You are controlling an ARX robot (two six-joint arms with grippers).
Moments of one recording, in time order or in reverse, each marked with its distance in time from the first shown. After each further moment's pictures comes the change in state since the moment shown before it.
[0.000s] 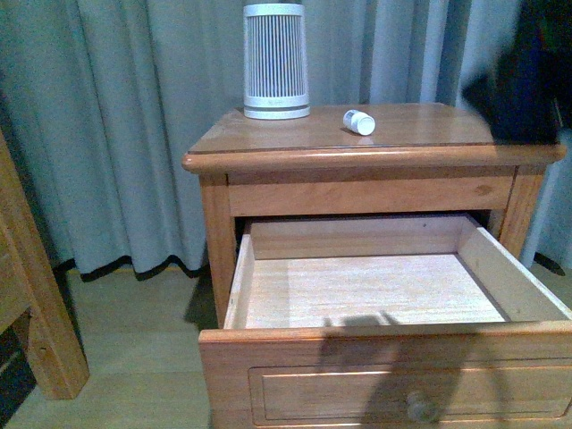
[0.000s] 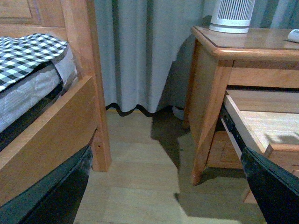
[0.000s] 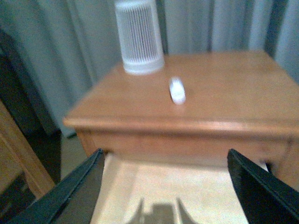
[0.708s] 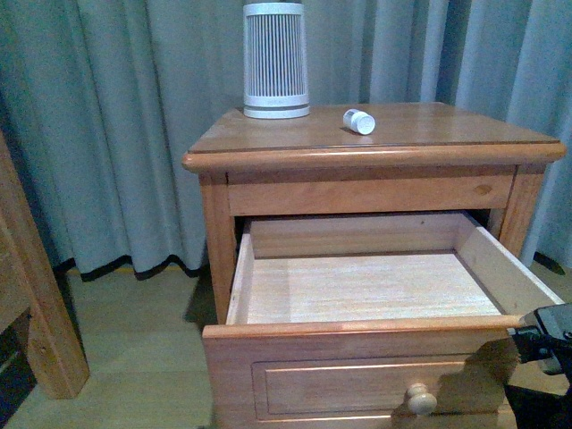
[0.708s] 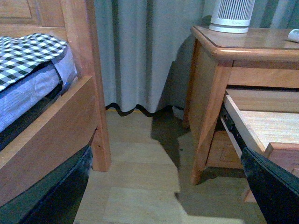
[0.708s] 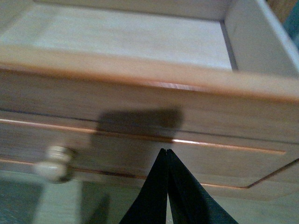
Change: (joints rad) left arm 0.000 0.000 0.000 0.000 0.000 0.000; right arm -0.141 0.932 -0.156 0.802 0.040 -0.160
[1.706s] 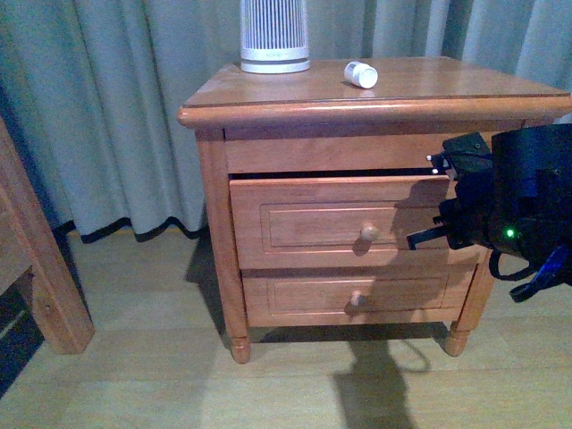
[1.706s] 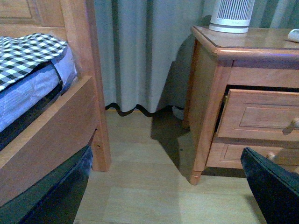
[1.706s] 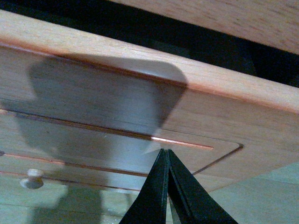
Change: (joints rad) left arm 0.000 0.000 0.000 0.000 0.000 0.000; right arm -0.137 0.214 0.855 -0.620 -0.069 -0.201
